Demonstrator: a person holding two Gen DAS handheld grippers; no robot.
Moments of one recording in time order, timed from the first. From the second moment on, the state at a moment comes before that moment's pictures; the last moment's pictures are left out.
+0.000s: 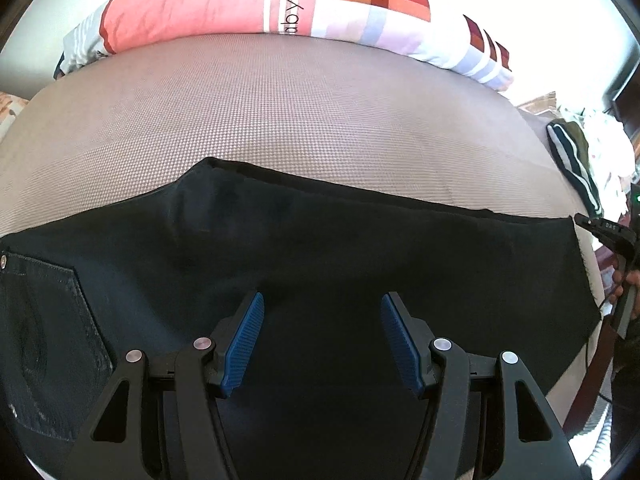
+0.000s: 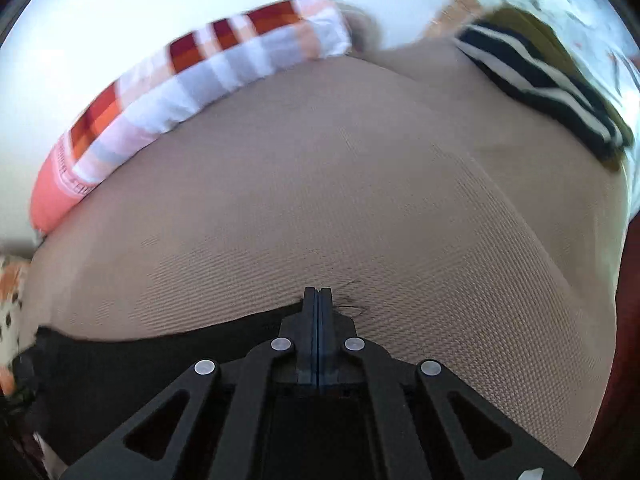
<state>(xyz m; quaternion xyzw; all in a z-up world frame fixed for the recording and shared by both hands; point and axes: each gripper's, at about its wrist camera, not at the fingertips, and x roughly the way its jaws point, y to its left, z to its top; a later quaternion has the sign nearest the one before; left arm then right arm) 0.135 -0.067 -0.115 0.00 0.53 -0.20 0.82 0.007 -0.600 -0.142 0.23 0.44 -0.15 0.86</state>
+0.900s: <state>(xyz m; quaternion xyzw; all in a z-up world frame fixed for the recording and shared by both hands) 0.133 -0.015 -0.081 0.02 0.47 -0.18 0.86 -0.013 -0.471 -0.118 0.22 0.50 0.02 0.84</state>
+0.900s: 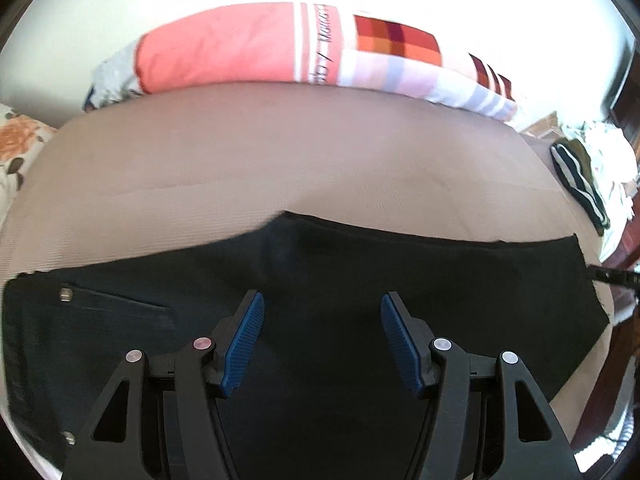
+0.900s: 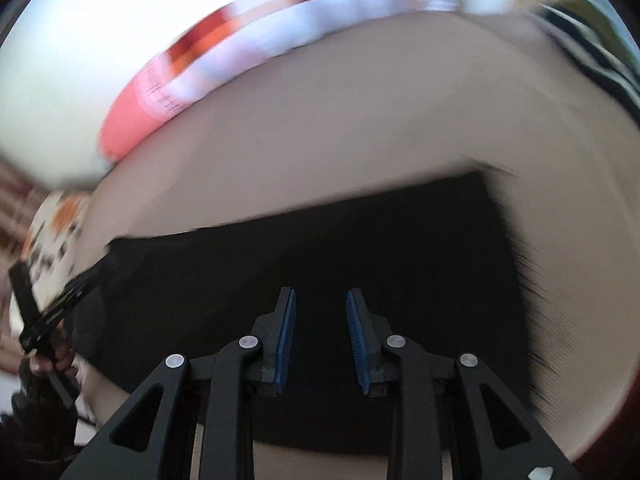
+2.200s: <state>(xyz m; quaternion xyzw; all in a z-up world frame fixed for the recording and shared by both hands) 0.154 0.067 -0.095 -0.04 0.47 -0.16 0.87 0.215 -0.130 -0.143 -0.05 0.54 0.36 0.76</state>
